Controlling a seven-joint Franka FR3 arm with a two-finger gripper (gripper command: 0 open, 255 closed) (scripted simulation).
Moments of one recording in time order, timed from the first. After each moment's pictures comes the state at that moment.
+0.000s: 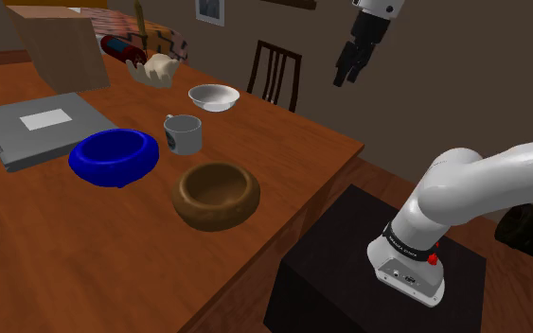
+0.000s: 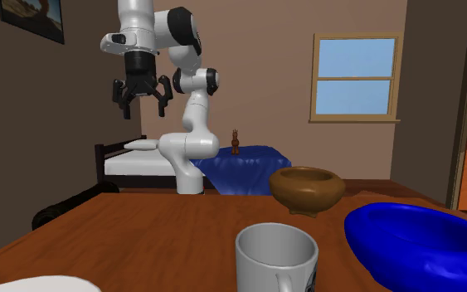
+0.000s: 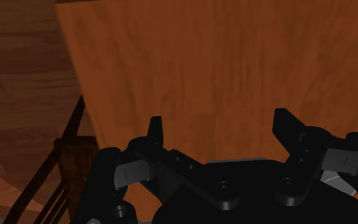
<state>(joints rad) -0.02 -0.77 -0.07 -2.32 0.03 1.65 -0.11</state>
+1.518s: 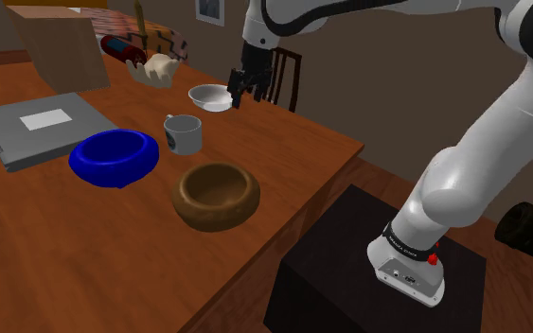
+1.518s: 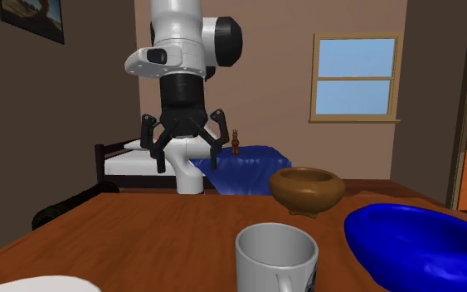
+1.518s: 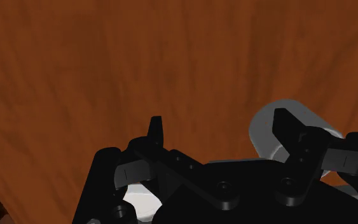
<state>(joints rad) 0.07 -0.13 0.16 -2.02 0.07 2.03 0.16</state>
